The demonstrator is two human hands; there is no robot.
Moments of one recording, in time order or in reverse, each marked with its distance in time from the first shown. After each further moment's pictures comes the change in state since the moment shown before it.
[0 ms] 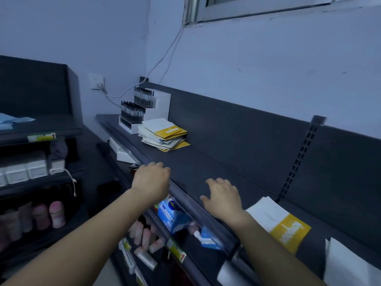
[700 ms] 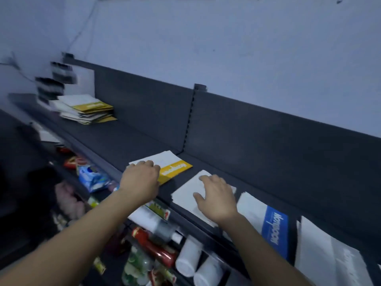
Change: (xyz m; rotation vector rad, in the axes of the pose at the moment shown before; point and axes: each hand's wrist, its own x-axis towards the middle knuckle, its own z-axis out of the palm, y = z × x) left_hand -0.125 0.288 -0.061 -0.062 0.008 0.172; right_hand -0.261 0.221 -0.071 0.030 0.074 0.177
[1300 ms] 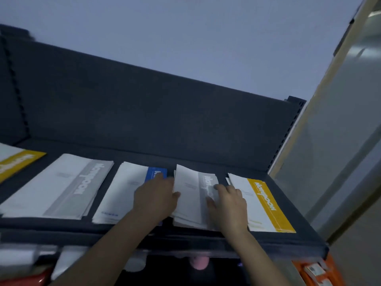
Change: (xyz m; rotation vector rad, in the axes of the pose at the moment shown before) left_hand -0.032 0.298 -0.005 -0.482 -0.201 0.536; right_hand -0.203 0.195 -0.046 -0.192 0.220 0.850
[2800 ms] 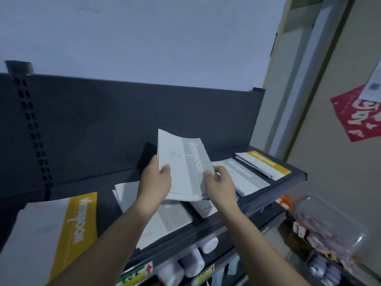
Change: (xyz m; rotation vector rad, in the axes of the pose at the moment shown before) left_hand 0.016 -0.228 -0.096 -1.086 -0.071 0.132; right_hand -0.051 -0.286 0.014 0.807 0.353 0.586
